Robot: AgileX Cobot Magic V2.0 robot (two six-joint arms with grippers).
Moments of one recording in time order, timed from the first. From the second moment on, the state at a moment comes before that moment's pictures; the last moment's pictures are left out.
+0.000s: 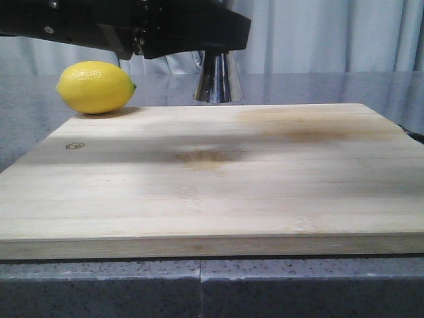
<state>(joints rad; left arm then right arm) -0.44 1.68 -0.98 -1.70 1.16 2.11 0.83 1.14 -0.99 -1.17 0.36 -0.17</state>
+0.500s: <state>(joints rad) -0.44 1.68 -0.98 -1.70 1.16 2.11 0.83 1.14 -0.99 -1.18 0.36 -0.18</state>
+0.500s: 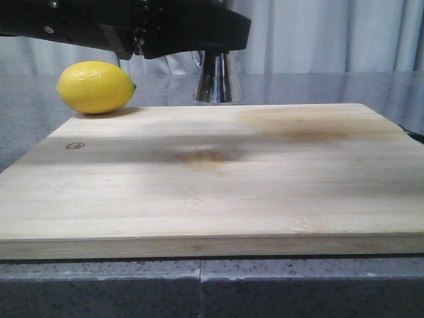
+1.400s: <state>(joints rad) -0.44 1.68 -0.98 -1.70 1.16 2.11 0.84 1.14 -0.99 -1.20 0.38 -0.22</state>
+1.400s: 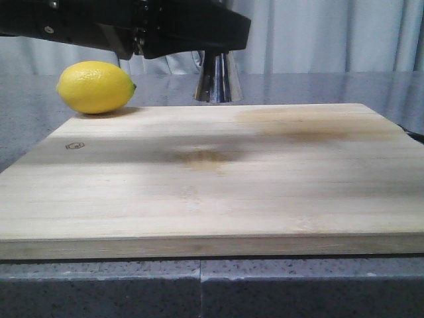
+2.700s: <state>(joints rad) -0.44 1.68 -0.98 -1.70 1.16 2.11 0.84 1.14 -0.99 -1.24 0.38 -0.22</state>
